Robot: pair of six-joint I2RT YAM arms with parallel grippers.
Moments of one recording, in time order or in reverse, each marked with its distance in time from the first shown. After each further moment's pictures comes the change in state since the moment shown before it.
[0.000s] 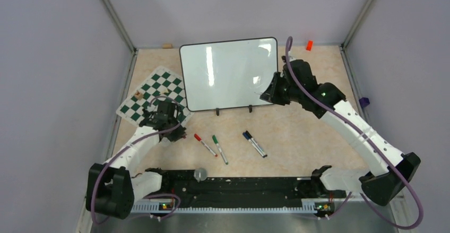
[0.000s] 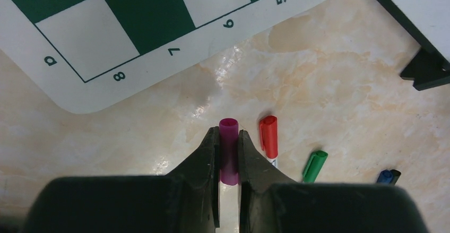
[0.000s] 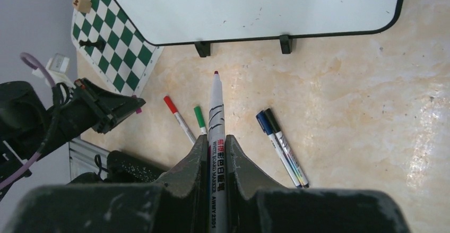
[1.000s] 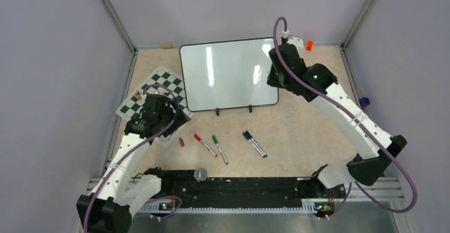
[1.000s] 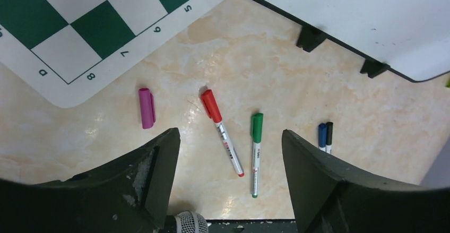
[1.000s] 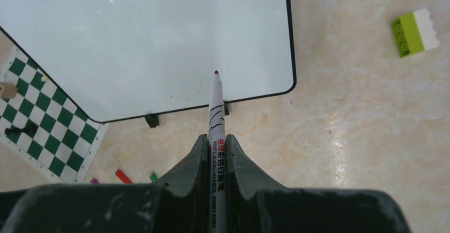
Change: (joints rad) left arm 0.003 -0.151 0.179 -0.154 0.058 0.087; right arm 0.086 0.169 0.295 -0.171 0.418 -0.043
